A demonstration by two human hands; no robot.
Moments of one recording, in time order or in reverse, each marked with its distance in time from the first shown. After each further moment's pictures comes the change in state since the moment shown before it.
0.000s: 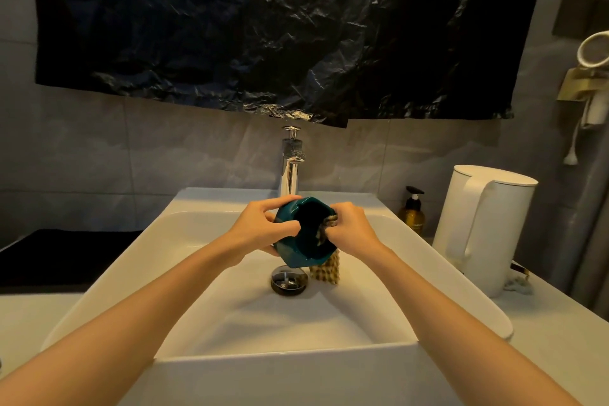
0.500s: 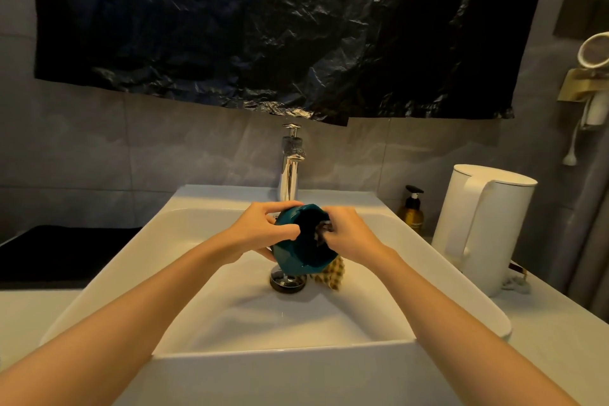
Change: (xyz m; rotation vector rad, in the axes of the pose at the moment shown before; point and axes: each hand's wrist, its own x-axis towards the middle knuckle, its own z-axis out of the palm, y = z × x) left_hand -0.002 0.000 -0.003 0.074 -0.088 -0.058; right_hand 0.000 0.006 0.003 -0.163 -0.101 -0.153
